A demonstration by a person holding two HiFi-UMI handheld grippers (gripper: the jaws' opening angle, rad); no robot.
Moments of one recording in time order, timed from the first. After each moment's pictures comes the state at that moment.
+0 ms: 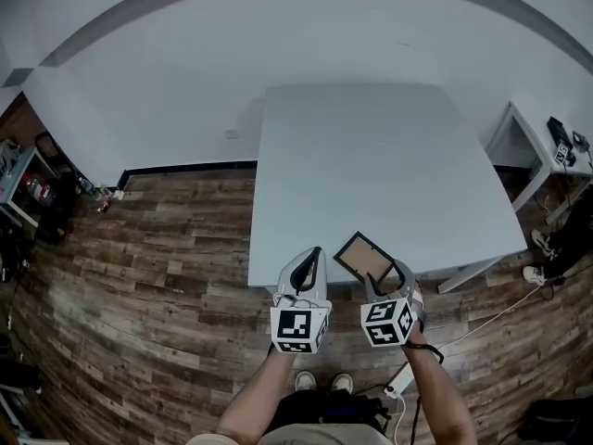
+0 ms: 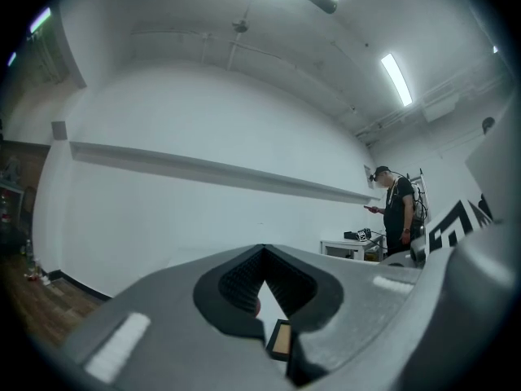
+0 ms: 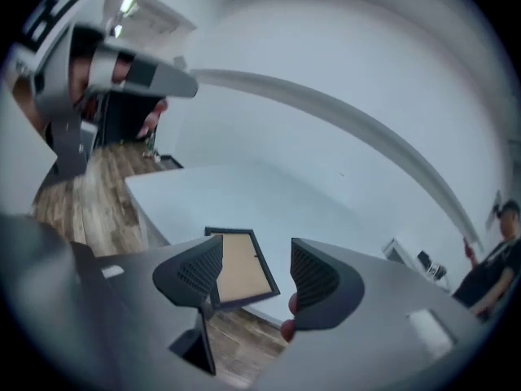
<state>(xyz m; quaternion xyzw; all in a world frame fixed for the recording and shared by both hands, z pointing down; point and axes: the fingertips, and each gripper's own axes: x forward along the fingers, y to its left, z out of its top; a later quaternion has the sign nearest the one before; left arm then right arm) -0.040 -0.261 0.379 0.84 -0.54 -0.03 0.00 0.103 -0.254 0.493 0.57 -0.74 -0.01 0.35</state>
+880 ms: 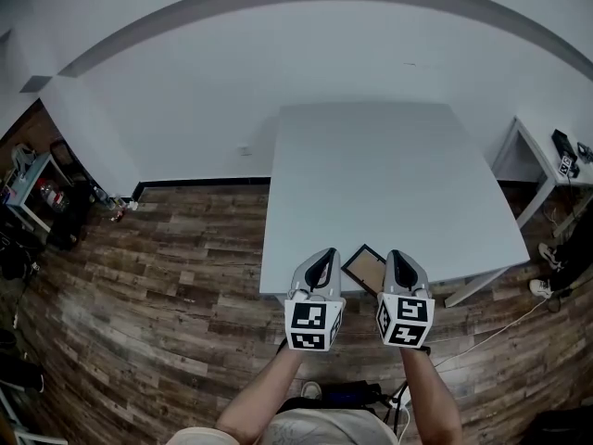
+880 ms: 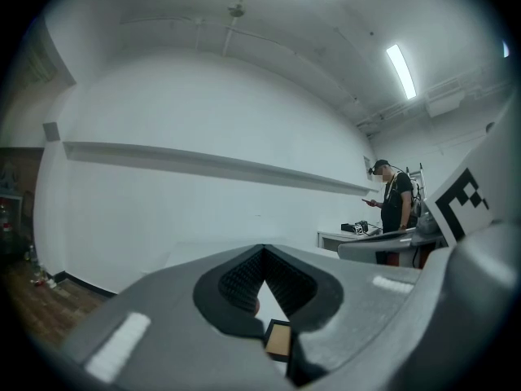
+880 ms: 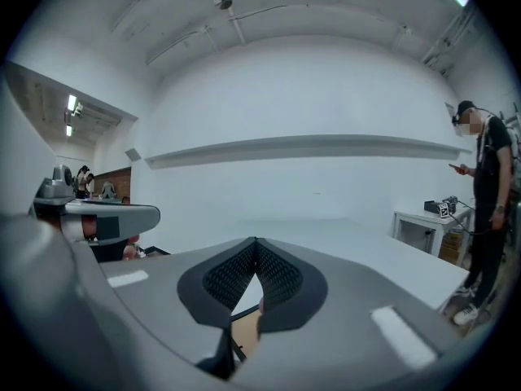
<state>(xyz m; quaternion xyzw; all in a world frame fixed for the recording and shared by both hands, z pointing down) -0.024 -0.261 0.345 0.85 -0.53 0.01 0.03 0.105 -0.263 0.371 0.64 -0.76 0.06 0.07</state>
